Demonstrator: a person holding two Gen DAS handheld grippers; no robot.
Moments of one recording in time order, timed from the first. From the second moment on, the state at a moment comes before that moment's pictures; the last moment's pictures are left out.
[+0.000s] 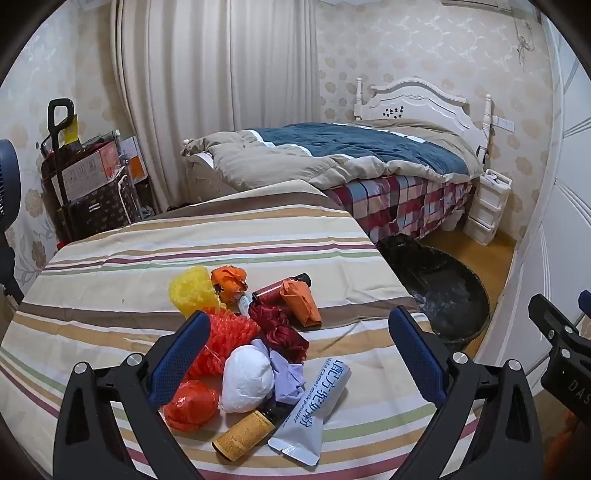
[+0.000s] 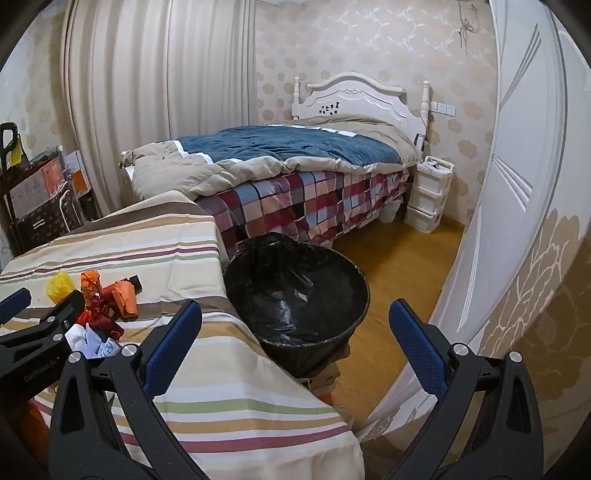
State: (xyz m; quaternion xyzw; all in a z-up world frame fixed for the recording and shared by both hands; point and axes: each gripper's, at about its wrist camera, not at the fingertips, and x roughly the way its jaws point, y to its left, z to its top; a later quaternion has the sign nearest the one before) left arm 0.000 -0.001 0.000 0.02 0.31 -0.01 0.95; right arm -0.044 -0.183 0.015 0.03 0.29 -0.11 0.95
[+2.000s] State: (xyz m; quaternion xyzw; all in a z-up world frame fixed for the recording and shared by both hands) left arm -0.001 0.002 0.000 0.01 0.31 -0.01 0.95; right arm -0.045 -0.180 0.014 0.02 0.29 -0.11 0.95
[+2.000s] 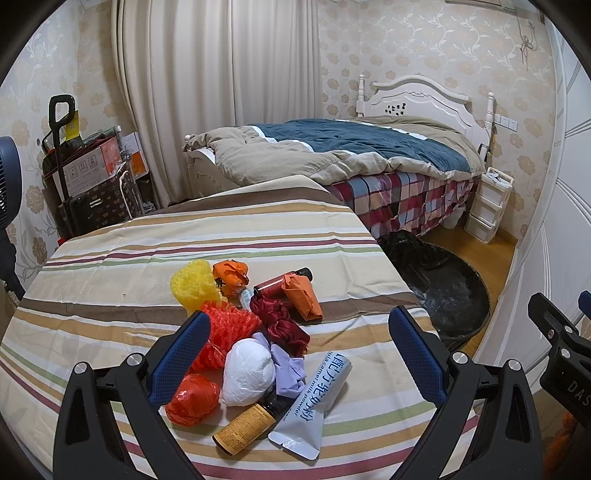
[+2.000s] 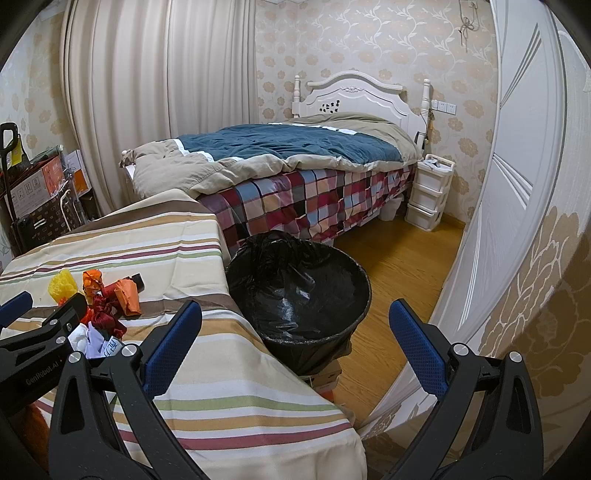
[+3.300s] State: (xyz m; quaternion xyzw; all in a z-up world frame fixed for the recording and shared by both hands) left arm -0.002 0.003 -0.001 0.01 0.32 0.00 0.95; right arm -0.044 -0.182 0.016 0.02 0.29 -0.11 0.95
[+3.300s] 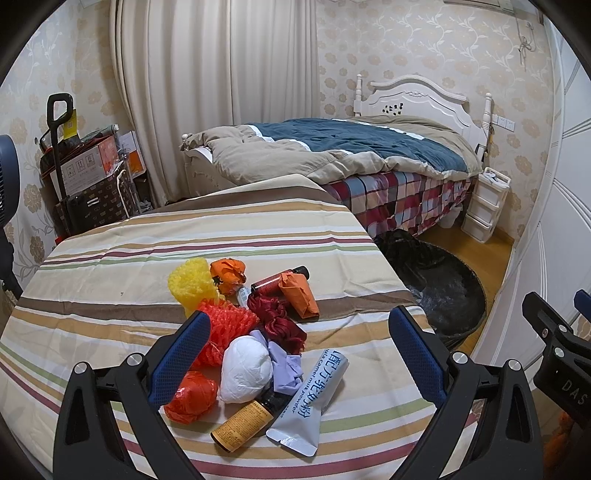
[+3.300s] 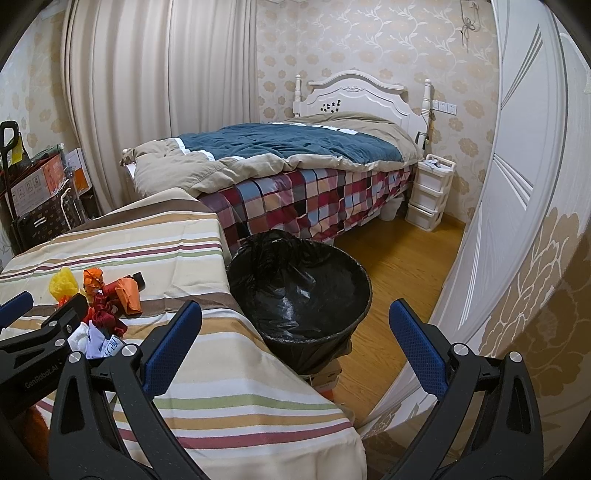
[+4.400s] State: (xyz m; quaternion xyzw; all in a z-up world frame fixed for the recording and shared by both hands) left arm -0.040 0.143 -0.036 0.00 0.34 0.10 0.93; right arm -0.020 -0.035 -0.047 -0.02 0.40 0.05 0.91
